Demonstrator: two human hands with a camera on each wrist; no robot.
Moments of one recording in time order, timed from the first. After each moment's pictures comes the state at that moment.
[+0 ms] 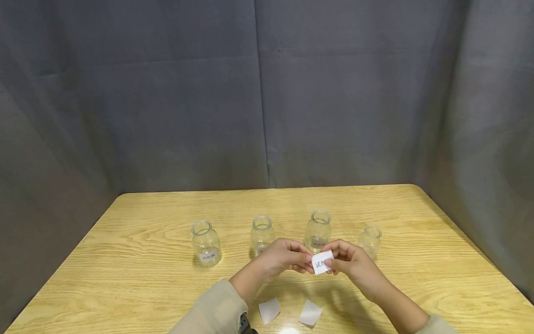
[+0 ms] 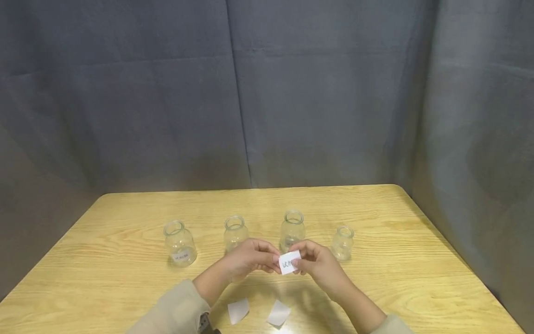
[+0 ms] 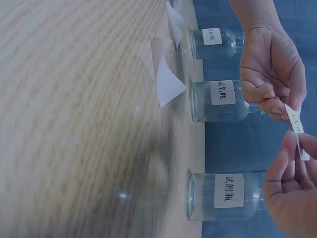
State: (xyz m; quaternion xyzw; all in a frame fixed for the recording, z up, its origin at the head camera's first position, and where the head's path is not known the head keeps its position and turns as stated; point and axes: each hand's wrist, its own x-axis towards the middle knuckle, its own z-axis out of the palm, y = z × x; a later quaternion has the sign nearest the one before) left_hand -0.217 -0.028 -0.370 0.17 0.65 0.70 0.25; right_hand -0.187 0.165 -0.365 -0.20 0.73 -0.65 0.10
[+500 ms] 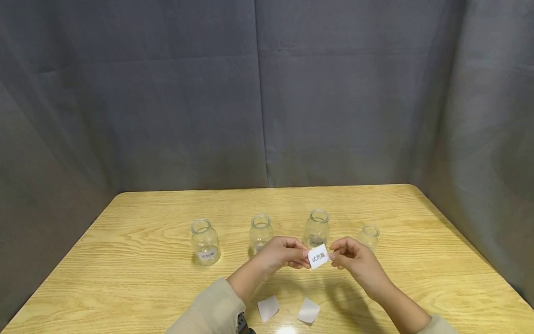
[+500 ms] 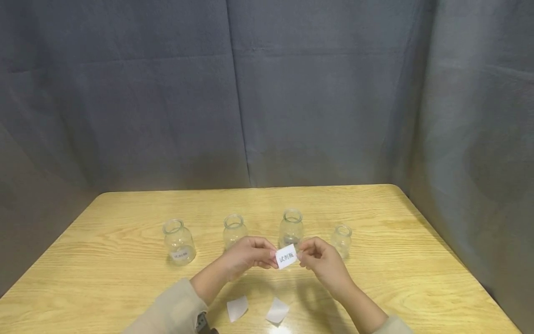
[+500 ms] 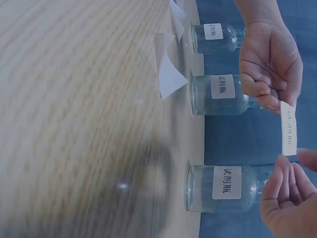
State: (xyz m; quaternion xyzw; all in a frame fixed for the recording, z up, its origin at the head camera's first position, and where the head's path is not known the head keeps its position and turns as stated) left_hand -0.214 -0.028 -0.368 0.15 0.67 0.70 0.21; right_hand -0.181 0.167 -0.362 -0.10 0.77 -0.63 0.03
